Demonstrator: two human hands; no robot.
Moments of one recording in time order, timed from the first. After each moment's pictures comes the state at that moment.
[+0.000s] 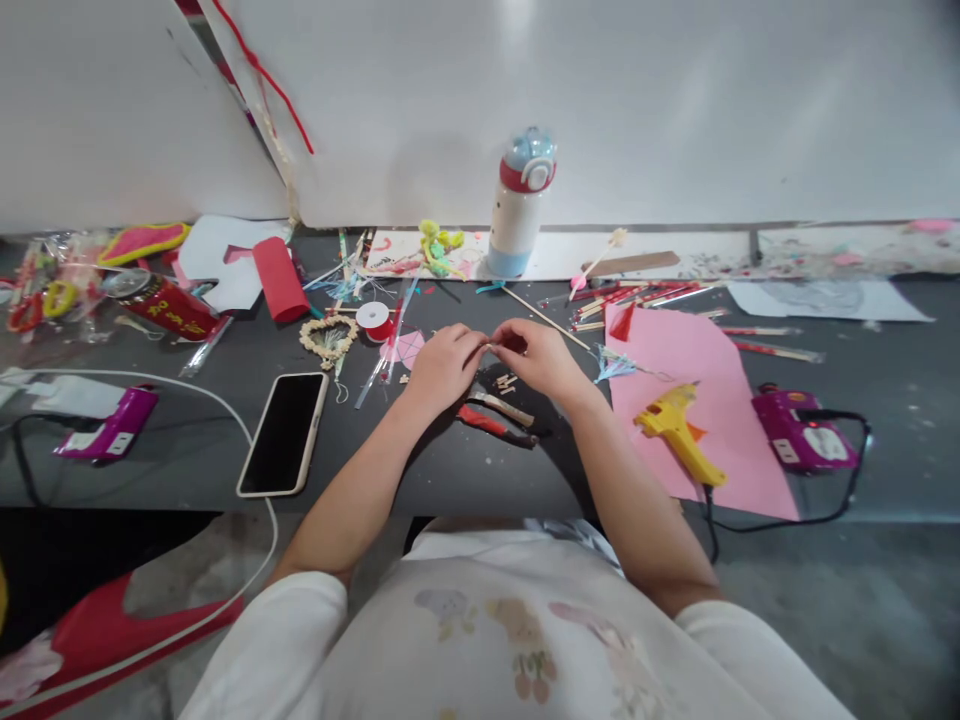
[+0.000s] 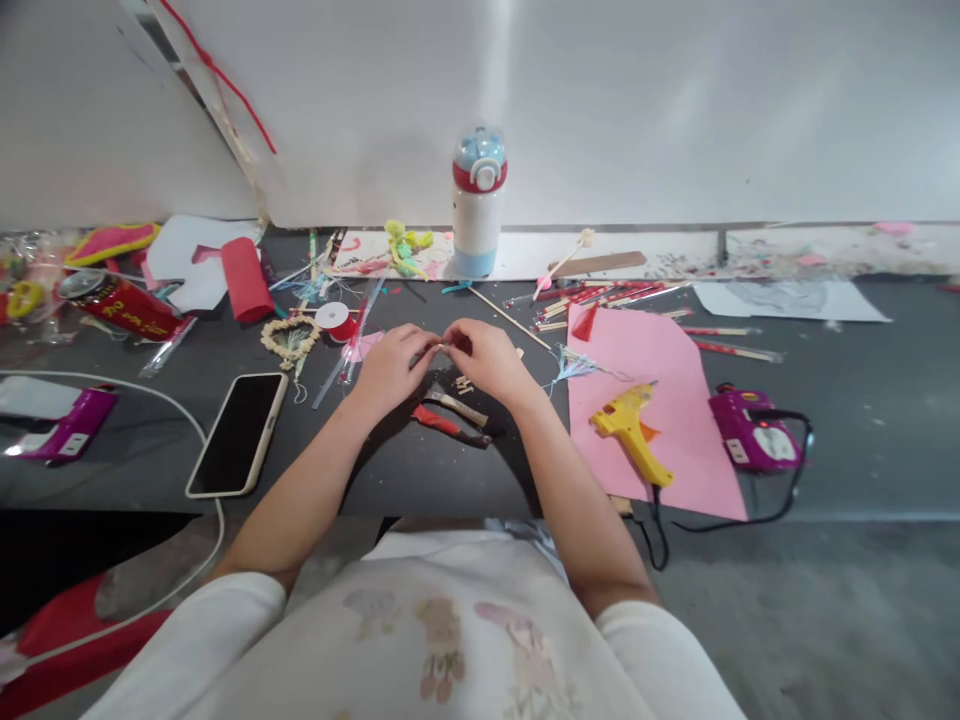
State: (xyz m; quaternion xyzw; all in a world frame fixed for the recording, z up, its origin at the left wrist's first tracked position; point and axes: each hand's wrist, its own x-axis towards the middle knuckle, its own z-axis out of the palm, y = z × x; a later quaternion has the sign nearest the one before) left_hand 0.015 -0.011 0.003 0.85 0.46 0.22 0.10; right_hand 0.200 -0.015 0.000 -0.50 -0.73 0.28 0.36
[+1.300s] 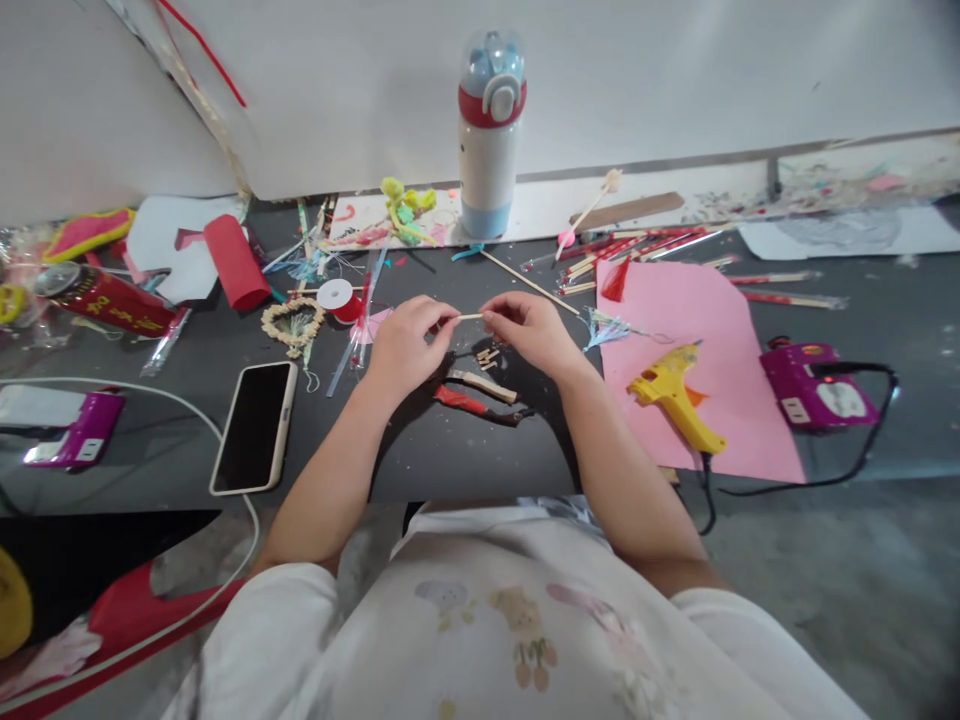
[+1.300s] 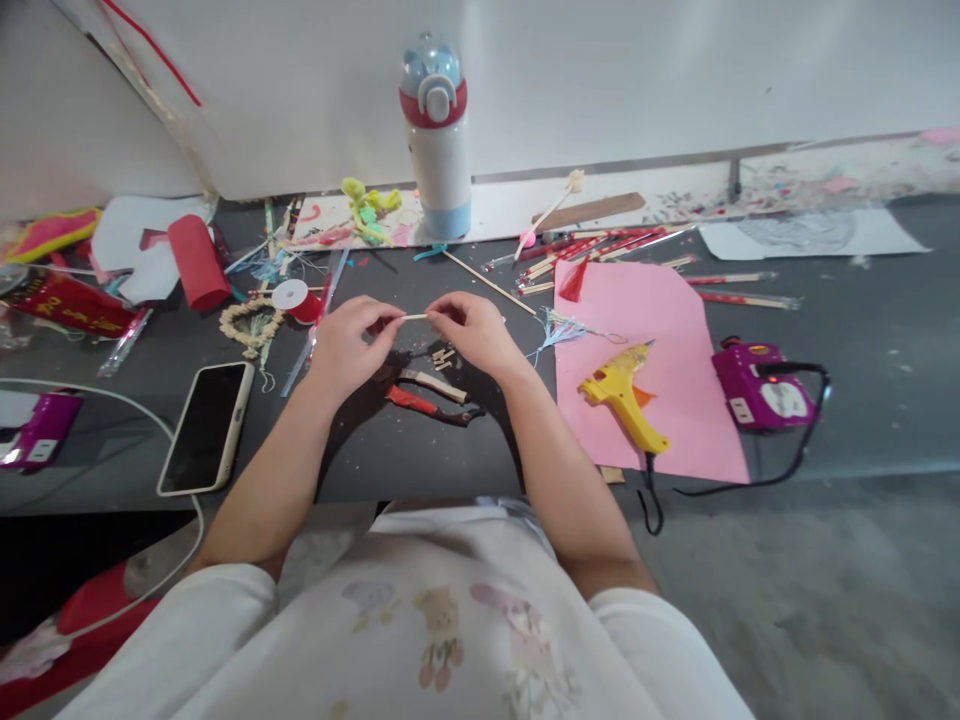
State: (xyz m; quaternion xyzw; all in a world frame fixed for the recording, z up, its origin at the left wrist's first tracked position) left_hand 0.015 -0.011 0.007 0.83 0.46 0.29 0.09; right_hand 0.213 -0.018 -0.013 -0.53 -0.60 0.43 0.42
